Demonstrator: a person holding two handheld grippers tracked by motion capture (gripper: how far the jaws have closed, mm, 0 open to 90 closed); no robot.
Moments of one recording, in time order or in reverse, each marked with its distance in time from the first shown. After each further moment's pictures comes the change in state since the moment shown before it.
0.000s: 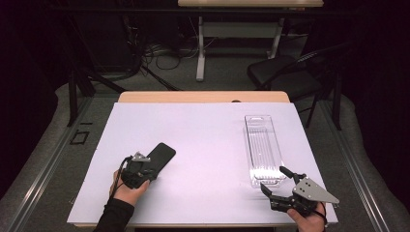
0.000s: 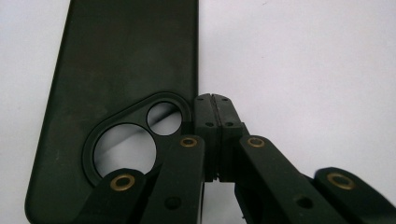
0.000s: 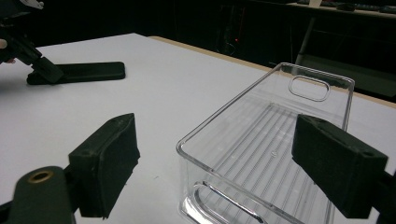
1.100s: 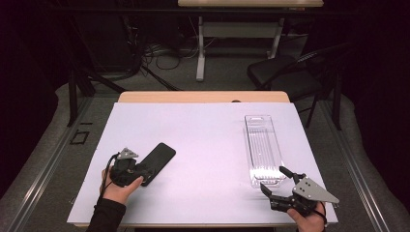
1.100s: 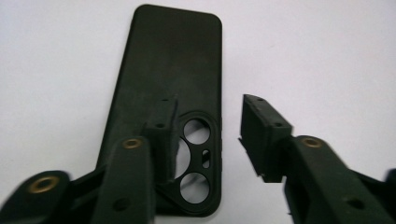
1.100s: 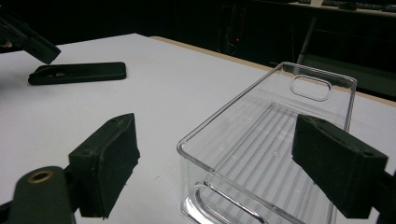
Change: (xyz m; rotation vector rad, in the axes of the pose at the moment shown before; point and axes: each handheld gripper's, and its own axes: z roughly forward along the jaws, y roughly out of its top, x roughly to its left) left arm 0.014 -0.001 -0.029 -0.150 0.014 -0.048; right arm 0.000 -0.001 0.001 -0.009 0.005 0.007
